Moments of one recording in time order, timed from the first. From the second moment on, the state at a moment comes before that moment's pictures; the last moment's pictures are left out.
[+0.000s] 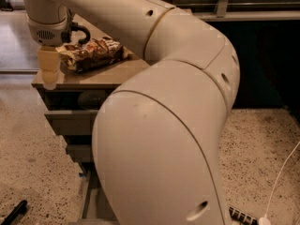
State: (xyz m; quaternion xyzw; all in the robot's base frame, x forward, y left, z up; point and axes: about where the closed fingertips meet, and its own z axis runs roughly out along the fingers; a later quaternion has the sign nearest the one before) arm 0.625 0.253 0.896 -0.75 0.65 0.03 0.15
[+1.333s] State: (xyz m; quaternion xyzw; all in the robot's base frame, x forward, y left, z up) arm 0.702 0.229 0.843 -0.69 0.72 -0.04 0.08
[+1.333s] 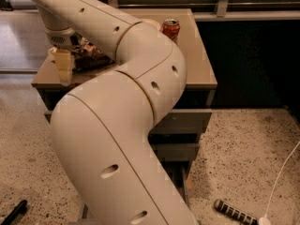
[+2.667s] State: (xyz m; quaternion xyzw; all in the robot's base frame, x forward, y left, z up) arm 0.703 0.232 0.842 -0.69 0.72 -0.04 0.08
